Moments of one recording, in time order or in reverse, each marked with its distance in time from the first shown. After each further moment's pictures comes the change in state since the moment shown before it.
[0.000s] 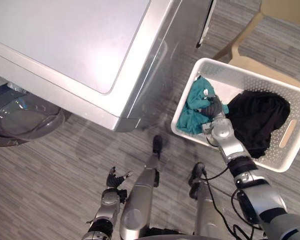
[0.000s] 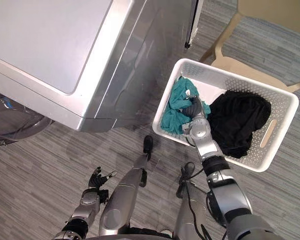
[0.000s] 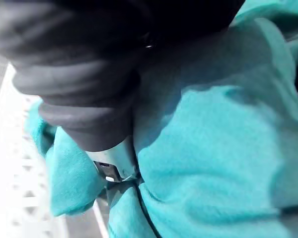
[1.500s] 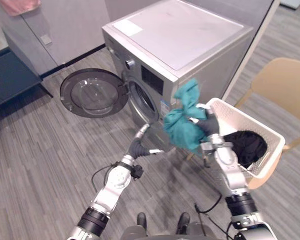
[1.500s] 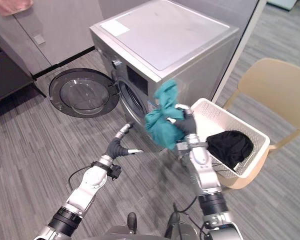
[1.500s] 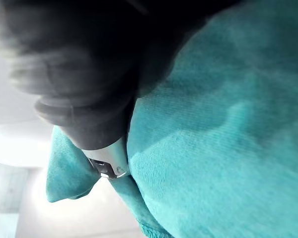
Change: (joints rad) left arm -0.032 0.228 -0.489 -0.703 0.218 -0.121 -0.183; right arm 0.209 0.115 0.251 -0.169 0.403 -0.115 0.331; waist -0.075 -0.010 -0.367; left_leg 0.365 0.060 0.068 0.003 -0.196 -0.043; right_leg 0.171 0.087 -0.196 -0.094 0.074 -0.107
